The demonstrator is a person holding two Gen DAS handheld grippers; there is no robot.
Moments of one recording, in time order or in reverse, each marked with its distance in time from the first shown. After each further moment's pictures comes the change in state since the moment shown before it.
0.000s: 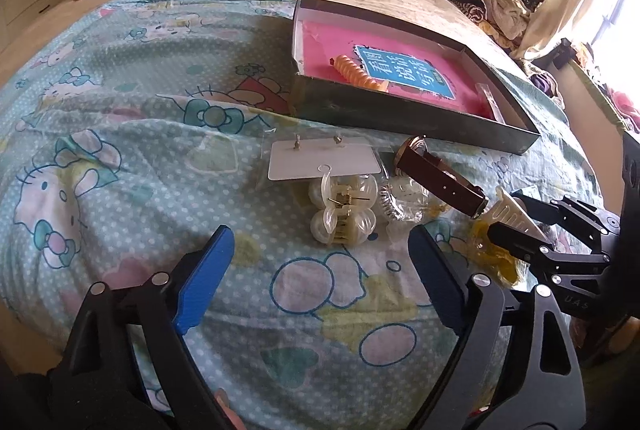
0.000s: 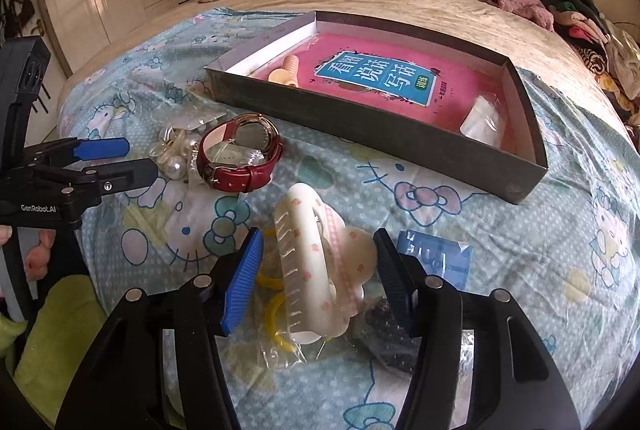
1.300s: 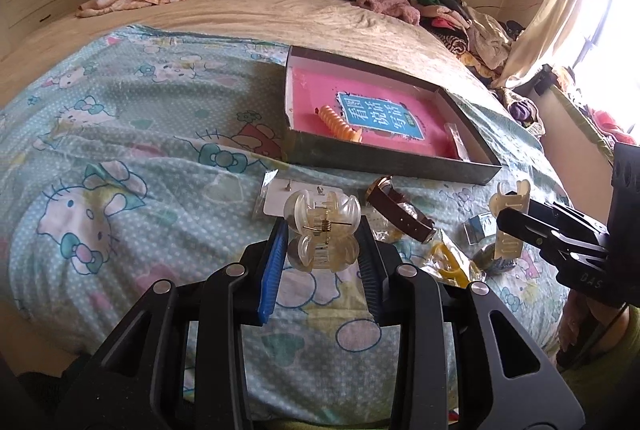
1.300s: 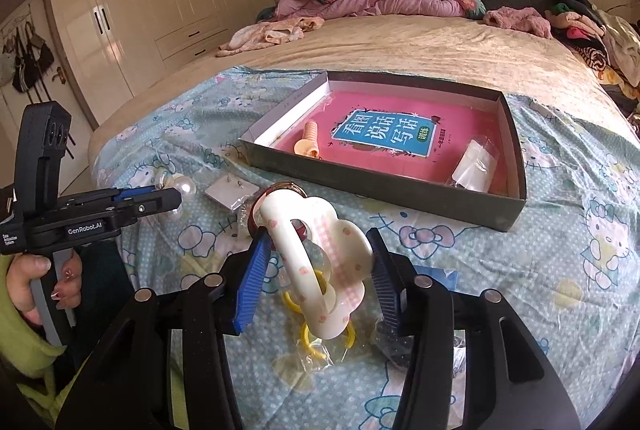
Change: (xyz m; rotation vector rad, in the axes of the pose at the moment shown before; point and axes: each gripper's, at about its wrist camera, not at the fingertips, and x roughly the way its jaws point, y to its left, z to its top) left arm -0.051 -0.001 0.009 -0.006 -0.125 -0.053; right arm -0.061 -0.005 0.010 0.066 -0.183 0.101
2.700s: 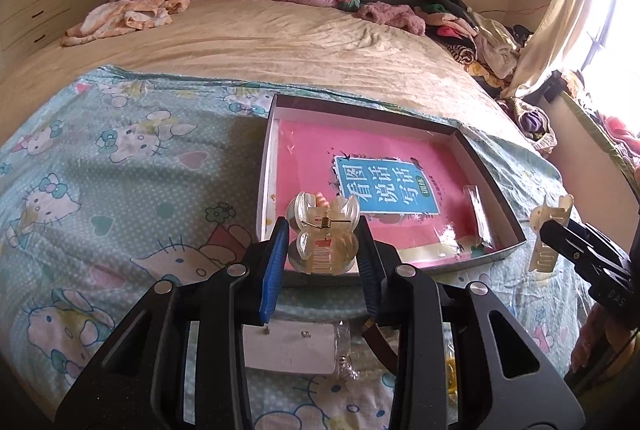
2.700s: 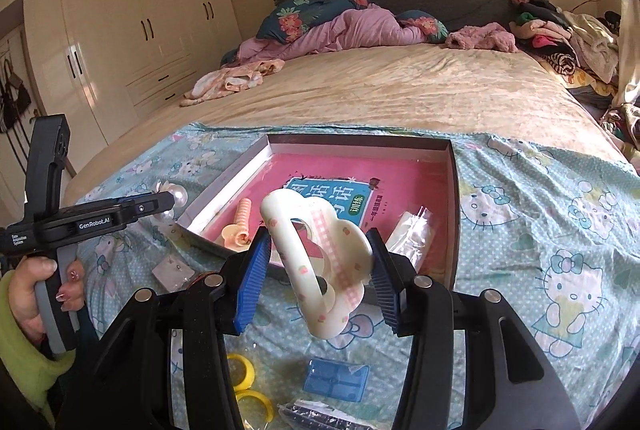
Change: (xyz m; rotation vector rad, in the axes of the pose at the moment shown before) left arm 0.066 -0.016 0.083 0.031 -0.020 0.034; right arm -0.001 -0.069 0.047 0.086 -0.131 -0.092
